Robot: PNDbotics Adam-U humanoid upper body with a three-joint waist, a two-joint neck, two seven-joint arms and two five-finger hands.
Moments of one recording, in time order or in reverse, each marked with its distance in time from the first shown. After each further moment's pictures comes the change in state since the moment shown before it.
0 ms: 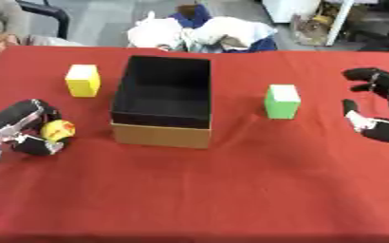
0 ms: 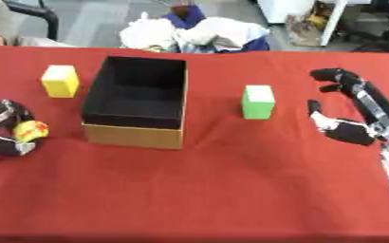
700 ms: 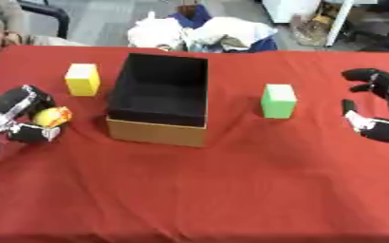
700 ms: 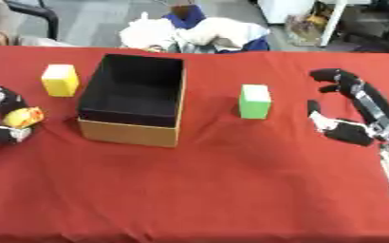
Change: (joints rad) left arm -0.022 0.002 0.041 -0.118 0.144 0.066 0.060; right arm 0.003 0.000 0.000 0.005 0.000 0.001 -0.002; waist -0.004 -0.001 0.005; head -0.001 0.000
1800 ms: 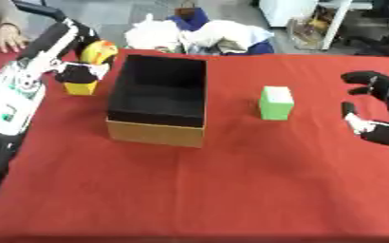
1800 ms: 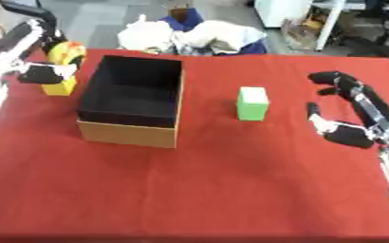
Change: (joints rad) left arm -0.285 -0.168 -0.092 0.102 -0.008 0.011 -0.003; right arm -0.010 0.012 0.019 0.001 -0.013 -0.006 0.016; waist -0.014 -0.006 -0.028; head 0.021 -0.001
